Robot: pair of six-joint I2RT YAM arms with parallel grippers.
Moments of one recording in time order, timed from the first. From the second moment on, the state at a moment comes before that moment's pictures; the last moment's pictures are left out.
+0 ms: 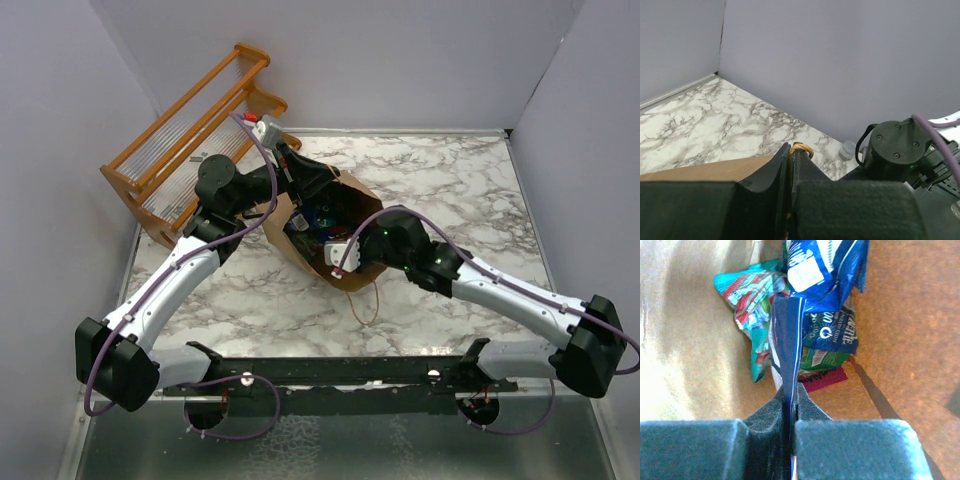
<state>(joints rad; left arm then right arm) -0.48 1.22 1.09 0.40 0.66 -0.53 0.86 1.25 0.92 -0.18 -0.08 -1.11</state>
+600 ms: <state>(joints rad) -0.48 1.22 1.09 0.38 0.64 -0.53 0.86 0.79 0.96 -0.28 -0.23 -0.99</state>
